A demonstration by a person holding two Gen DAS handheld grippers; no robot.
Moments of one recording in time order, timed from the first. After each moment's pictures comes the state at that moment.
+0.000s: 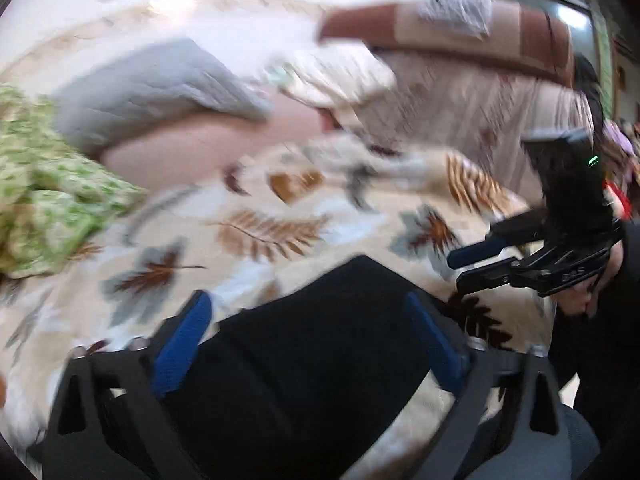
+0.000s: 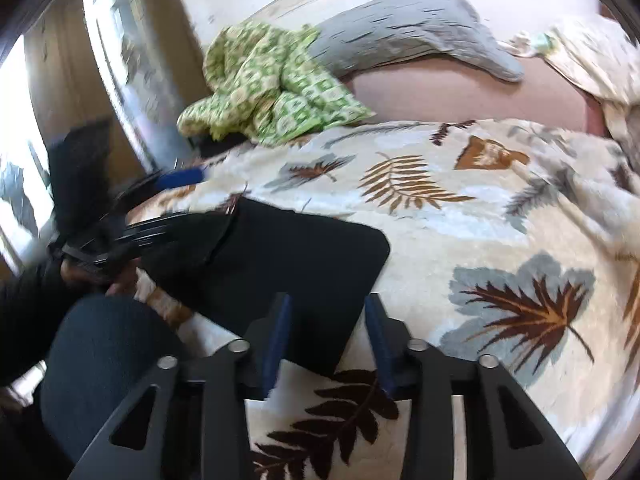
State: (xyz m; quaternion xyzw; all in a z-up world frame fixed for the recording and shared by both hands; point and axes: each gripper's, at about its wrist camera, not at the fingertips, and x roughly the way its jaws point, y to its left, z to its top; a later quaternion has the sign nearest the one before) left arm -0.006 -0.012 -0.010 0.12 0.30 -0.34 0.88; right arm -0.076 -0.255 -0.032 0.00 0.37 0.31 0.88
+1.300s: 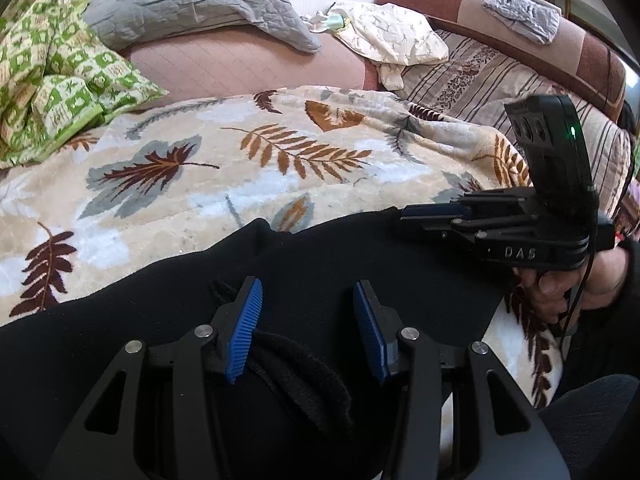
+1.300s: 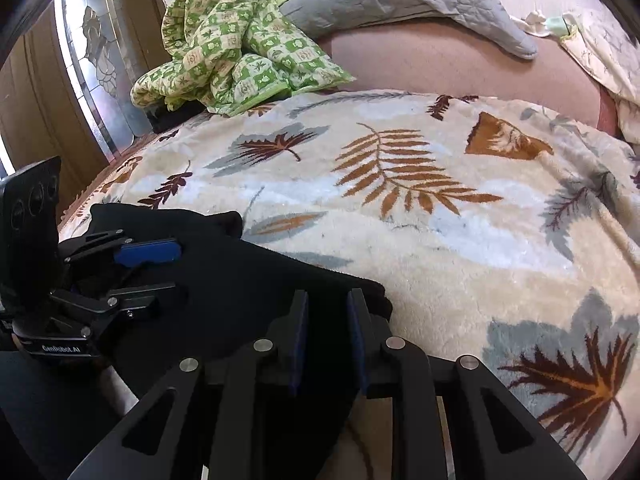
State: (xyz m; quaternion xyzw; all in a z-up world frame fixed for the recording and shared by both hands) left arm 0.012 0.017 -0.071 0.03 0.38 -0.28 0.88; right arm 0.008 -0.203 -0.080 -0.04 0.41 0.25 0.88
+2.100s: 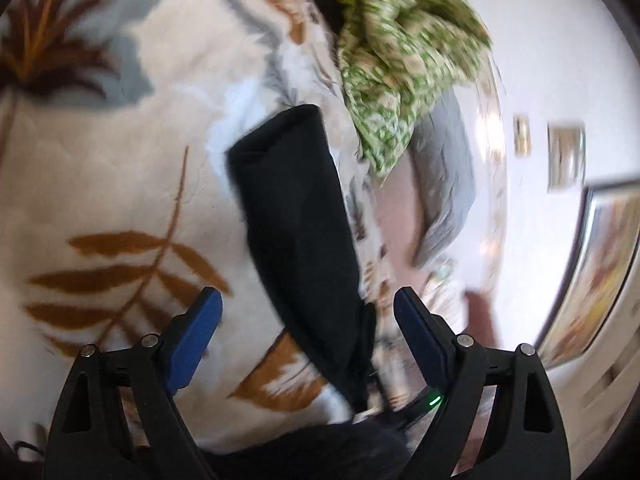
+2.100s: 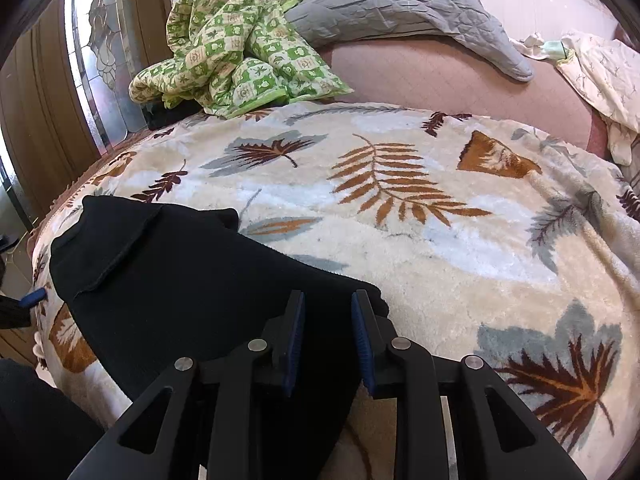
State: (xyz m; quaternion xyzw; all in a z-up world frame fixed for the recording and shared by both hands) left arm -0.140 0.256 -0.099 -0.61 0.30 -0.04 0.73; right arm 0.000 -0.199 -0.078 -0.07 0.38 0.23 0.89
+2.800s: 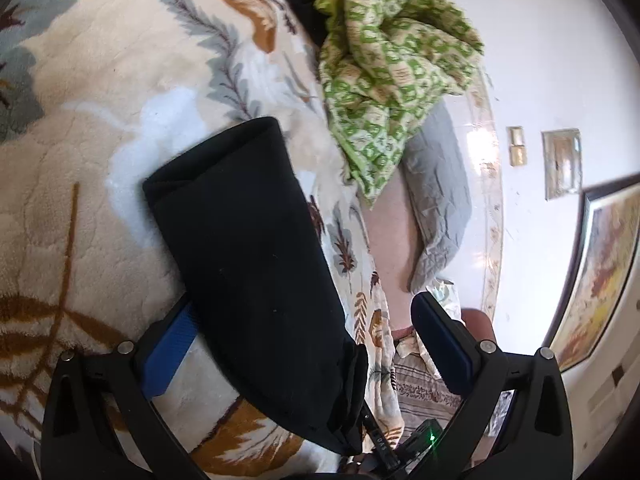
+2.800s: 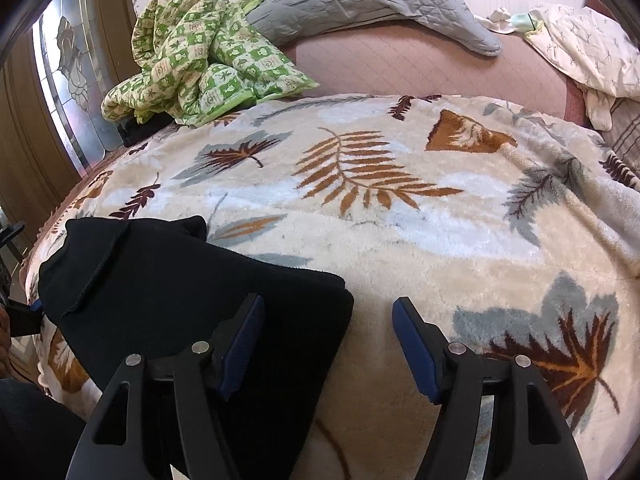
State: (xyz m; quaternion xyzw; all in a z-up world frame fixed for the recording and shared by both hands) left arm -0.102 0.240 -0.090 -0.58 0.26 -0.02 0.77; right arm 0.008 -0.214 -0.082 -0.03 0.40 0.19 0.90
